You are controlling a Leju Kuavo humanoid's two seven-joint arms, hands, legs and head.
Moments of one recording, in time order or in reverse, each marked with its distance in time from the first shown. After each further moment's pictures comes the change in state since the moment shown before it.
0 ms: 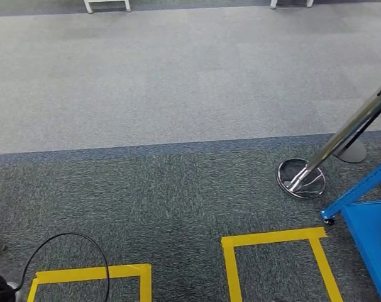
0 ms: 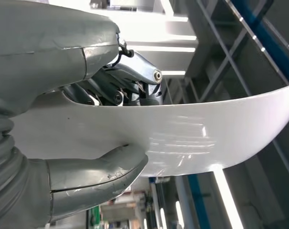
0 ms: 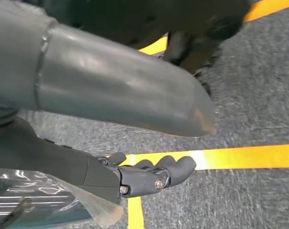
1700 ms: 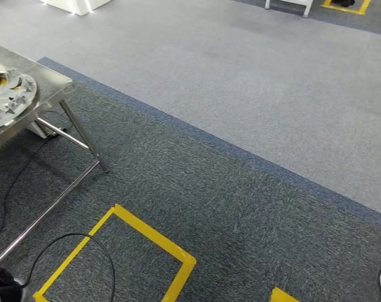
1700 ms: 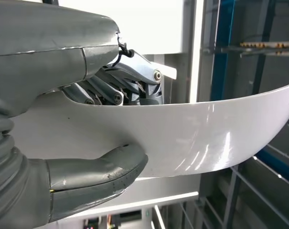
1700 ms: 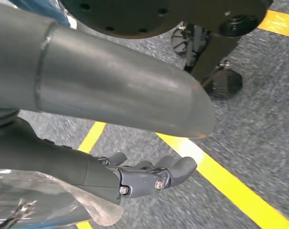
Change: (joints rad) left arm -0.032 0.009 -0.024 0.050 -0.028 0.003 0.019; right arm 0.014 0.016 0.002 0.003 0.104 -0.025 0.036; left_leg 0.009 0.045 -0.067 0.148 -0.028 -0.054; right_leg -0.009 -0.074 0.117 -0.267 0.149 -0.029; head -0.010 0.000
